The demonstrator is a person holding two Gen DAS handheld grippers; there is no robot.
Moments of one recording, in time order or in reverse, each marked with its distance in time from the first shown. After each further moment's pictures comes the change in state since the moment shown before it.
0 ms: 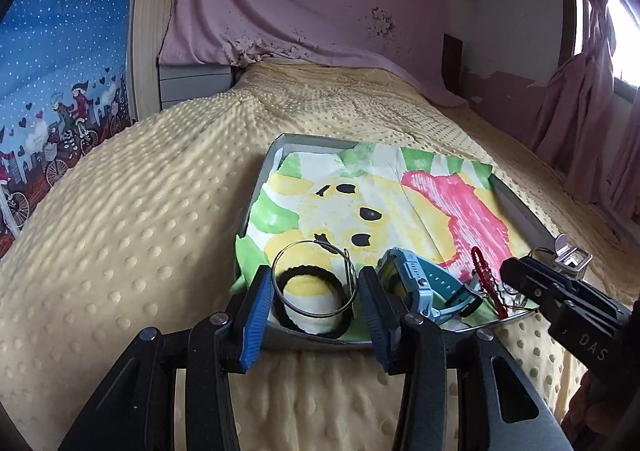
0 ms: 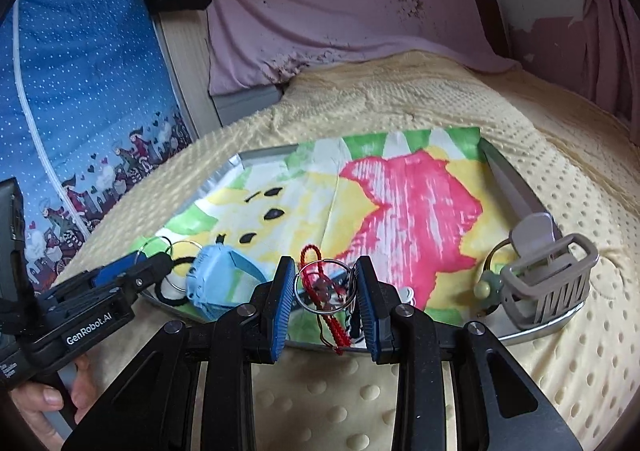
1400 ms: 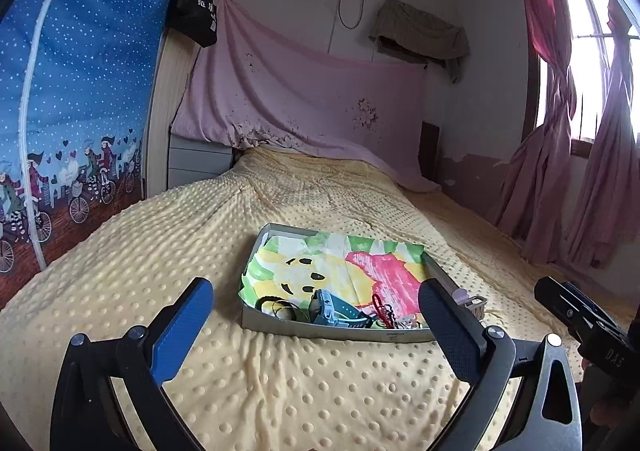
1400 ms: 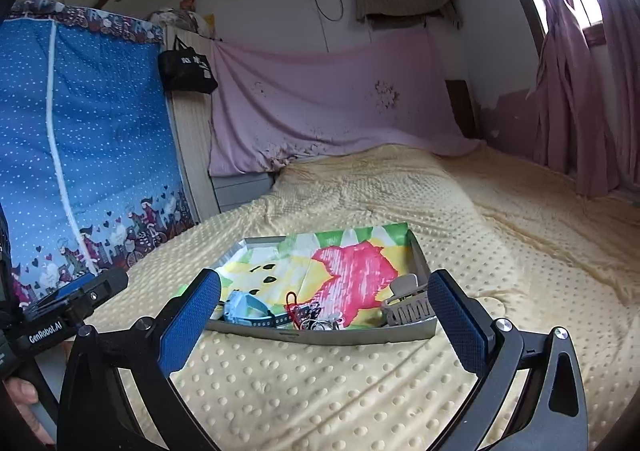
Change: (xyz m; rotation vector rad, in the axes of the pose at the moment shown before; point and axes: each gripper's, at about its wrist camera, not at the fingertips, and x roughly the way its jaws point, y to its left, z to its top) left arm -0.163 -0.023 -0.026 -0.055 -0.327 -0.042; right arm -0.187 -0.021 -0.013 -0.022 -0.342 -0.055
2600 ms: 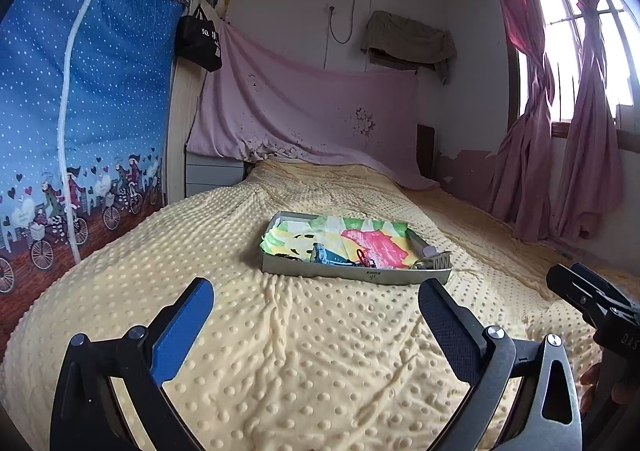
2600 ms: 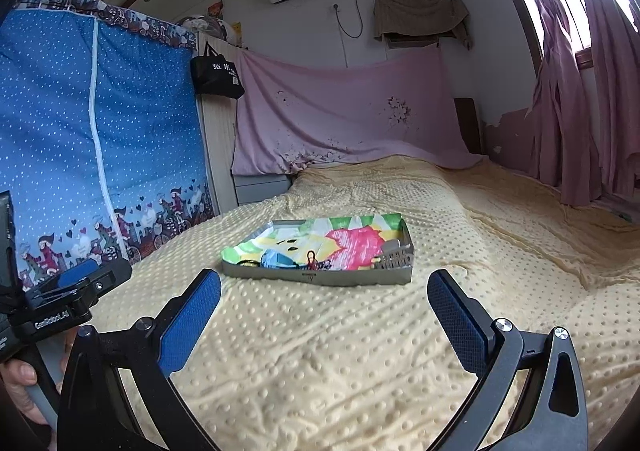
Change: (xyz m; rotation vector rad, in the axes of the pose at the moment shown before) left arm -0.133 -0.025 -0.063 0.070 -0.047 0.048; right arm -0.150 -0.006 -0.041 -0.061 -0.029 0.039
